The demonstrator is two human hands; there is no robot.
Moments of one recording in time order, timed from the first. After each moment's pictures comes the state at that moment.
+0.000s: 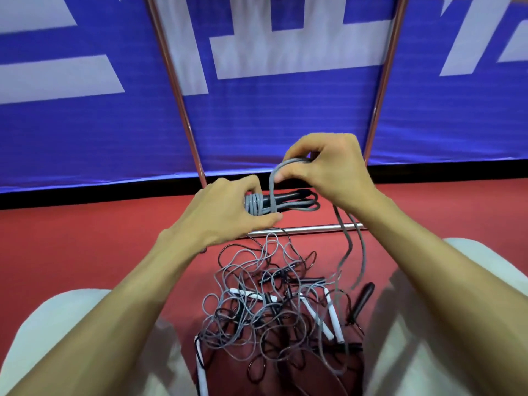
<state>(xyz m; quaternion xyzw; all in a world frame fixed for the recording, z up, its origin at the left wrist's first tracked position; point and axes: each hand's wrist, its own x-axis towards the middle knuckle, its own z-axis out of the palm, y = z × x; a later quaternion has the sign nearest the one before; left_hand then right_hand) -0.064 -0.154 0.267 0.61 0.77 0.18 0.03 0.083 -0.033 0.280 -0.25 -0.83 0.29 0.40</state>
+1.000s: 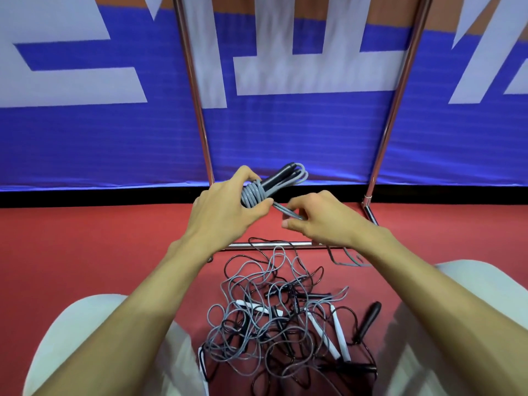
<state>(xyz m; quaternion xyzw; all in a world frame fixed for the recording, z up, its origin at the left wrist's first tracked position) -0.089 -0.166 0.264 0.55 0.78 0.32 0.00 0.064 -0.045 0.252 -0.25 -0.94 0.21 0.09</state>
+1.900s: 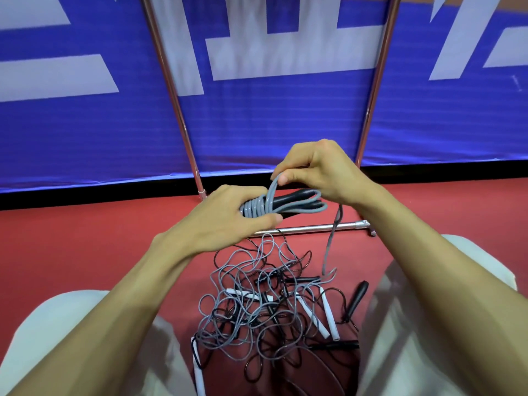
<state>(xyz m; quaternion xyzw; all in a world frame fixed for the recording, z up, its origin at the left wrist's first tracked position) -0.063 -0.164 0.268 0.67 0.66 0.29 0.20 0.084 -0.020 0.280 -0.17 -0.90 0.31 0.26</state>
